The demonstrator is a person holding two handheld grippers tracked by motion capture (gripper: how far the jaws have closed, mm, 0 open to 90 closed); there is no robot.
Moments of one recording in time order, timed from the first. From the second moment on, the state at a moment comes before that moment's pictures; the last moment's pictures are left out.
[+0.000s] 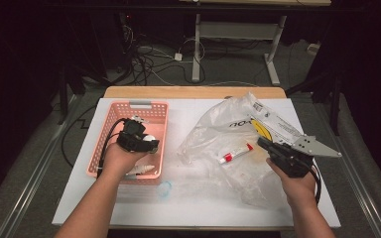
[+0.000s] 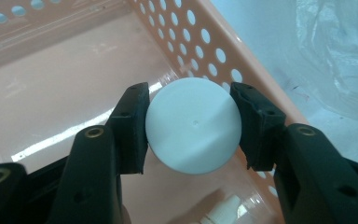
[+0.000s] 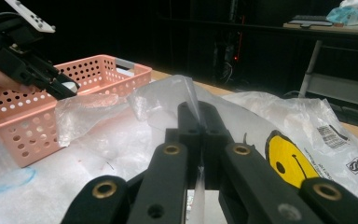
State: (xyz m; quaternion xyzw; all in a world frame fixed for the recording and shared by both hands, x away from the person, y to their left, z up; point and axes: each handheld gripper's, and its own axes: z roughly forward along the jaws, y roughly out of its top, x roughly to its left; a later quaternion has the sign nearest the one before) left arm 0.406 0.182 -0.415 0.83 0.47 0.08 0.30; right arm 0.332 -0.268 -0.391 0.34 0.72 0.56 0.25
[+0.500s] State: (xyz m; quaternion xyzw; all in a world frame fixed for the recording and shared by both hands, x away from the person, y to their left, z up) left arm 0.374 0.193 -0.406 0.81 0.46 0.11 0.34; right arm 0.332 -0.267 -0.392 0.33 0.72 0.56 0.25
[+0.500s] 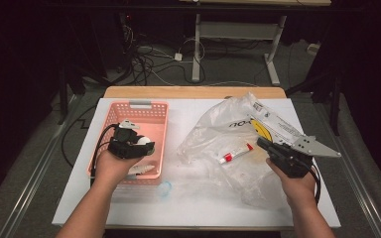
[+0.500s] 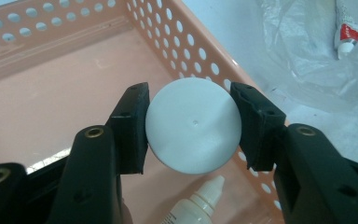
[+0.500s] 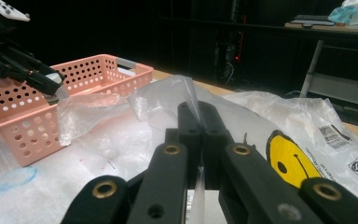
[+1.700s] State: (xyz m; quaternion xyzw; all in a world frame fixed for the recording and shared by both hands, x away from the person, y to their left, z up) left arm 0.315 0.198 -0.408 0.77 0.42 0.14 0.46; right arm 0.330 -0.264 -0.393 0.33 0.72 0.55 0.25
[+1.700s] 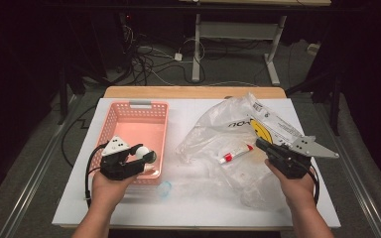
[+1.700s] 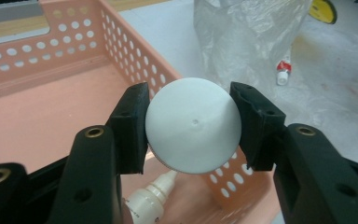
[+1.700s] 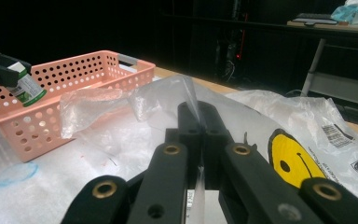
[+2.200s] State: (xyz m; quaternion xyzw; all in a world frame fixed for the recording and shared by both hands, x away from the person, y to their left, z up) left arm 0.303 0.177 -0.395 0.77 0.39 0.14 0.49; right arm 0.330 -0.264 -0.394 0.33 0.72 0.55 0.24
